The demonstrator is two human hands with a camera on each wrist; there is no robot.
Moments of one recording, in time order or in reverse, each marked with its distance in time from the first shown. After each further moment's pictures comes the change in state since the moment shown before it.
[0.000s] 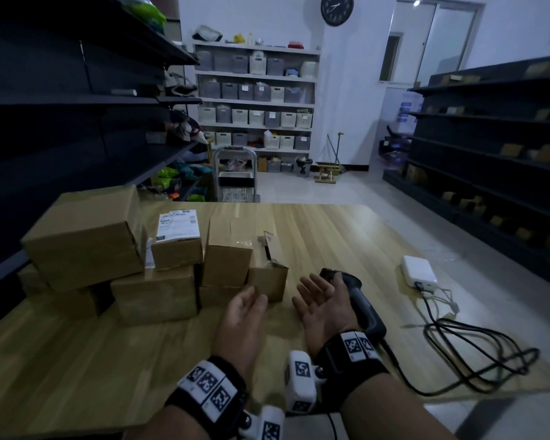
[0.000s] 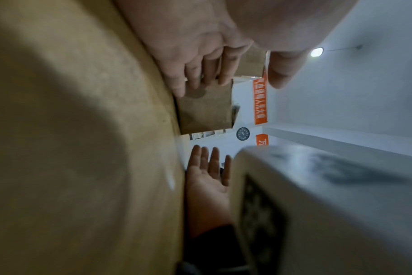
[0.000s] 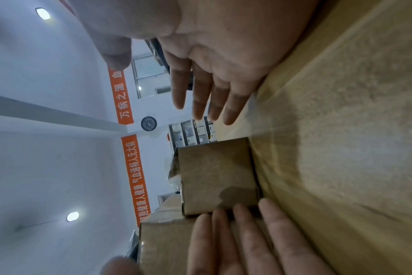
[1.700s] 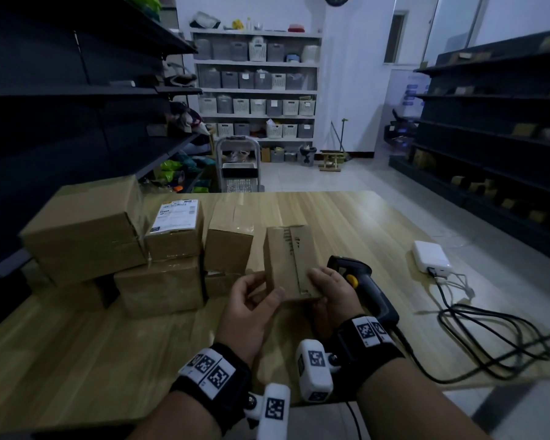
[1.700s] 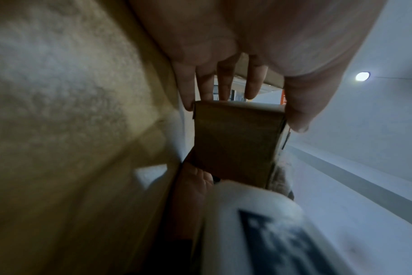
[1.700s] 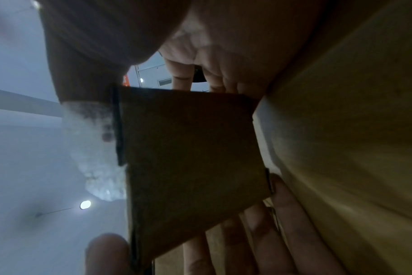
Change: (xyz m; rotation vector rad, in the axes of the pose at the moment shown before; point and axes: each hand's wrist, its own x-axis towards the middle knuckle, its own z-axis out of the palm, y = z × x) left_hand 0.010 -0.007 -0.009 -0.079 -0.103 0.059; right_hand 0.016 0.007 -0.024 -0.226 -0.286 -0.100
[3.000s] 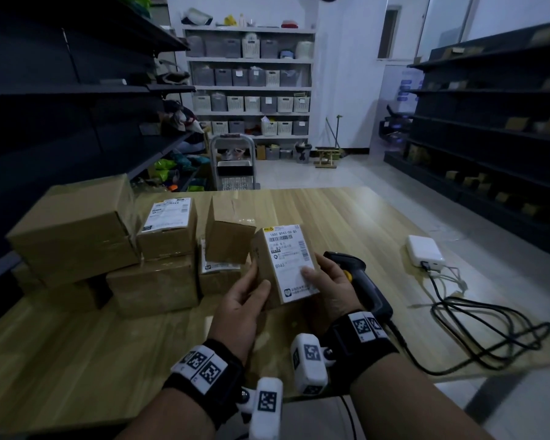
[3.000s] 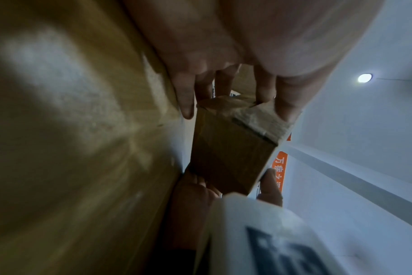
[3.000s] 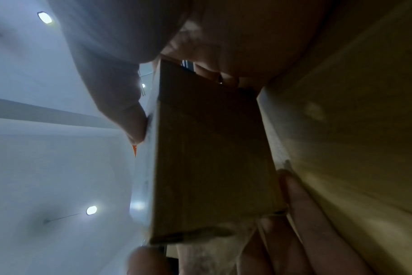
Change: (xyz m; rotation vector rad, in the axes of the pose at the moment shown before) left_hand 0.006 -0.007 0.001 -0.054 -0.070 0.004; right_hand -0.013 -0.013 0.007 0.034 0.093 0.007
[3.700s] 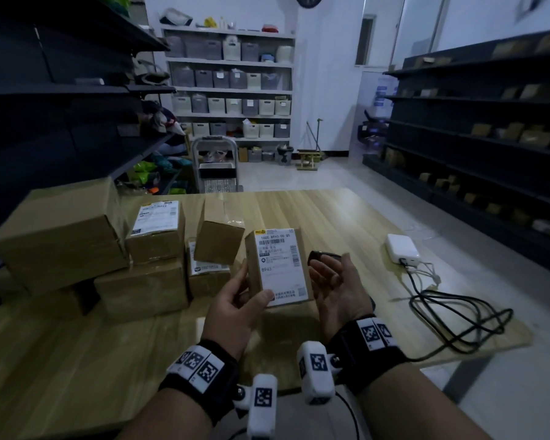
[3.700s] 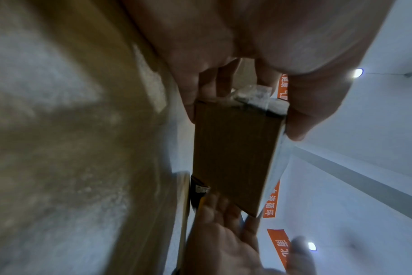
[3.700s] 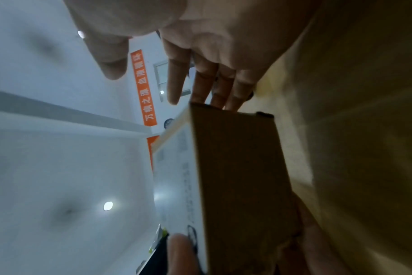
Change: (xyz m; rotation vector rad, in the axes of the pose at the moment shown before) left_hand -0.011 0.010 -0.003 0.054 -0.060 0.025; right_hand -0.025 -0.029 0.004 0.087 0.343 -0.045
